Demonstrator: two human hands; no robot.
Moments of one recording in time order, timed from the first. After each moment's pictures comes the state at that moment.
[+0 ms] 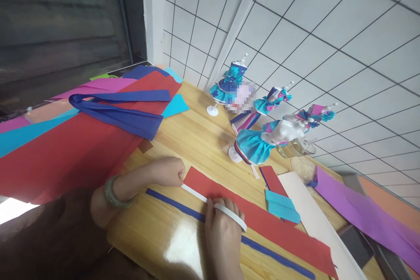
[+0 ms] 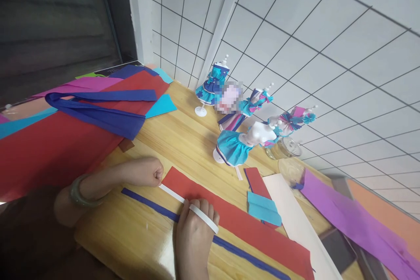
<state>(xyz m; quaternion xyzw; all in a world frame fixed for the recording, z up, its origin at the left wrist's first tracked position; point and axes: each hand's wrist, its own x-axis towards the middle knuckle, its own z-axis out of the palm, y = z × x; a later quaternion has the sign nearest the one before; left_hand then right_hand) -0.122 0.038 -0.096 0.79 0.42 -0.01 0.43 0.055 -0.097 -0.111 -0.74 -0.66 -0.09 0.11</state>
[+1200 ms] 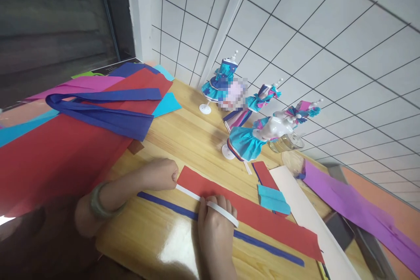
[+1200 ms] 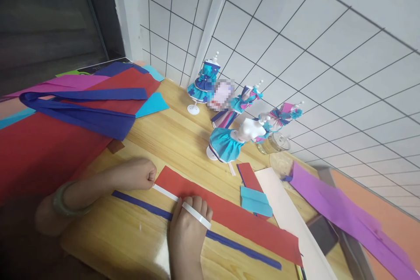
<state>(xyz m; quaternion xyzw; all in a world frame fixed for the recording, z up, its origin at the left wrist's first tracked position) -0.116 0.032 -0.085 0.82 0.45 -0.03 0.35 0.052 -0.095 -0.114 -0.73 -0.67 -0.11 0.11</state>
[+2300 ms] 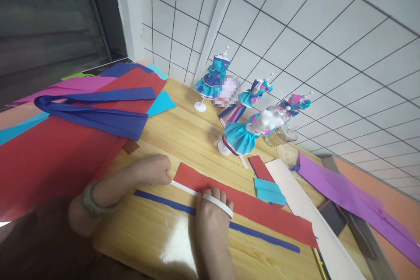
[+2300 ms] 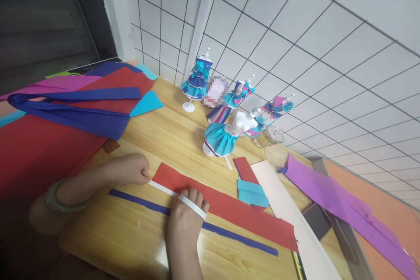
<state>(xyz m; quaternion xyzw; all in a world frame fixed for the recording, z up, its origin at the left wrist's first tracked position) -0.121 0.039 -0.098 0.80 0.48 -0.06 0.36 0.051 -0.090 -0.121 -0.75 -0.65 -0.12 0.04</state>
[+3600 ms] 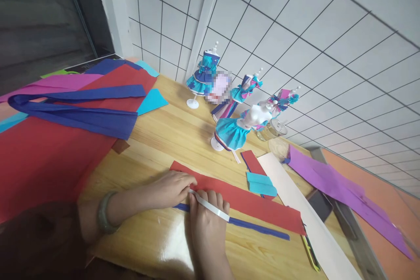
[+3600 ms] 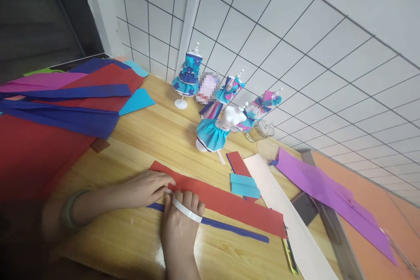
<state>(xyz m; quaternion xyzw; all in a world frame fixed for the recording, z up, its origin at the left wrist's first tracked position) -0.072 -0.006 -0.124 0.90 0.27 0.13 0.30 0.053 -0.106 -0.107 -0.73 -0.67 -0.11 0.07</state>
